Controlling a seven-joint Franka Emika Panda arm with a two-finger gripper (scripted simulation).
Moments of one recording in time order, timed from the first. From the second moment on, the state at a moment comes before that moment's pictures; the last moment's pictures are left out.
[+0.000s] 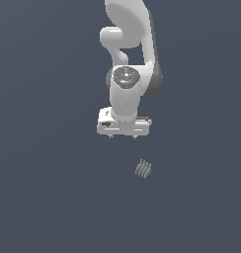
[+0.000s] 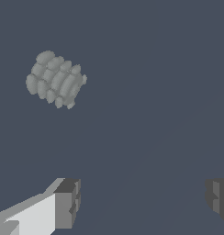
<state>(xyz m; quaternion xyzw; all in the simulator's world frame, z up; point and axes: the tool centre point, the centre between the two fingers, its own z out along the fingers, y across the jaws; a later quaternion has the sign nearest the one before) -0.006 0.009 0.149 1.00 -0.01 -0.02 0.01</state>
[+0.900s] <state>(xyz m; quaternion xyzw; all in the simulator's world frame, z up) 0.060 0.065 0.117 0.99 -0.16 -0.01 0.00</state>
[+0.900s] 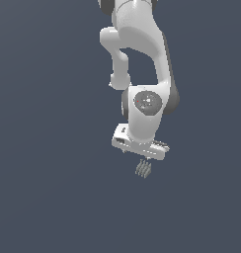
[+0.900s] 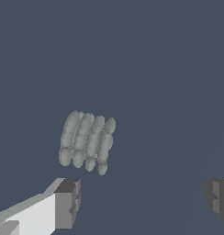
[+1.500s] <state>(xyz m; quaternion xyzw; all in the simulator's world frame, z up) 0.089 0.101 0.095 0.97 -0.24 0.00 0.00</state>
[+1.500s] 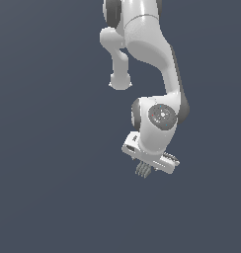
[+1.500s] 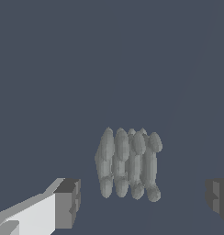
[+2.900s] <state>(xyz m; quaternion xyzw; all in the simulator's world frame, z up) 0.093 0.106 0.042 0.97 -0.25 0.00 0.00</state>
